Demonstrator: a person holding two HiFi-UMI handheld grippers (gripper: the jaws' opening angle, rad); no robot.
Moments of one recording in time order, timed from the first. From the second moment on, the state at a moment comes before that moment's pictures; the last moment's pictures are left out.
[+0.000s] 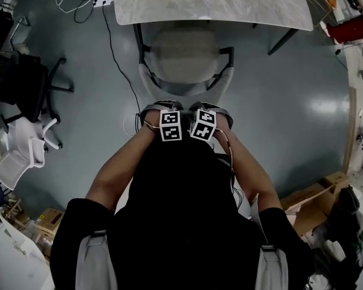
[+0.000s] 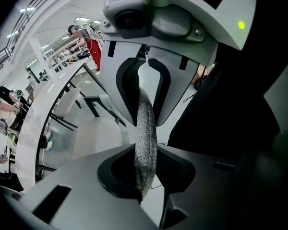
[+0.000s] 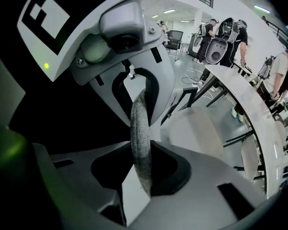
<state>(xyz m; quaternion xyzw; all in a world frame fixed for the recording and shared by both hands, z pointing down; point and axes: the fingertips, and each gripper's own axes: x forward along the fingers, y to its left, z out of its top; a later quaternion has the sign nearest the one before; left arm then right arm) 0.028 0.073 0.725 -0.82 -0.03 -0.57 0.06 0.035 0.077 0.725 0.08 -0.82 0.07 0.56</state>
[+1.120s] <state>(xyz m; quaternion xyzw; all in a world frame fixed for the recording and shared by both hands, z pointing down) 0.004 0.165 0.728 -0.82 -0.06 -0.56 0.06 0.011 0.168 0.727 0.11 -0.81 0.10 0.57</state>
